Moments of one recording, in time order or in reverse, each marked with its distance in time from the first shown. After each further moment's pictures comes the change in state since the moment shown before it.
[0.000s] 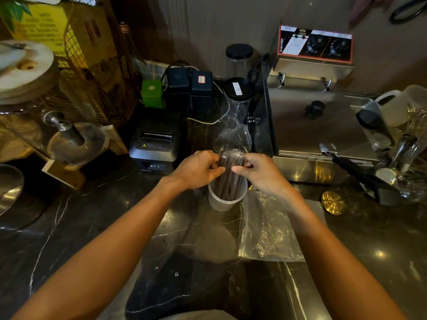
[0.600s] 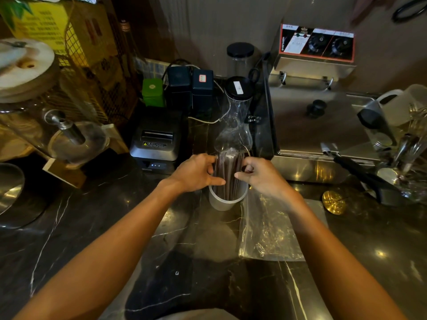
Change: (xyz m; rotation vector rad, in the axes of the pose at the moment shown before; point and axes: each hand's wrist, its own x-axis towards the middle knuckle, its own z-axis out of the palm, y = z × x) left_hand -0.005 -0.010 0.005 -0.102 -0.055 -0.064; right_hand 0.001 0.013 0.003 -0.122 -0.067 0.033
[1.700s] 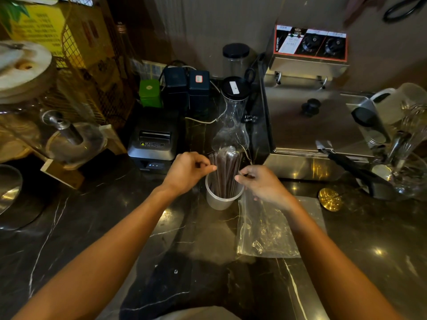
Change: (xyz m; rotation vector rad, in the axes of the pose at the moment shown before) left_hand -0.012 -0.016 0.011 -0.084 0.289 -0.003; right_hand -0.023 0.013 0.008 0.146 -0.012 0.119
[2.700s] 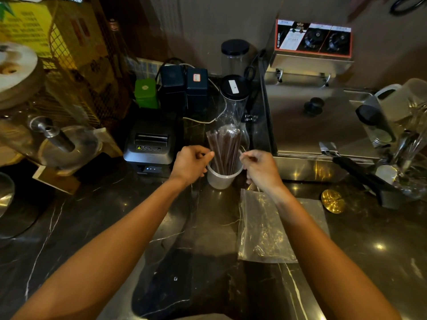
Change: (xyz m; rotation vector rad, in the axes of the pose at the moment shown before) left_hand 0.042 -0.005 0.015 -0.251 0.100 -0.230; right_hand 0.042 -0.012 0.002 0.291 0.274 0.064
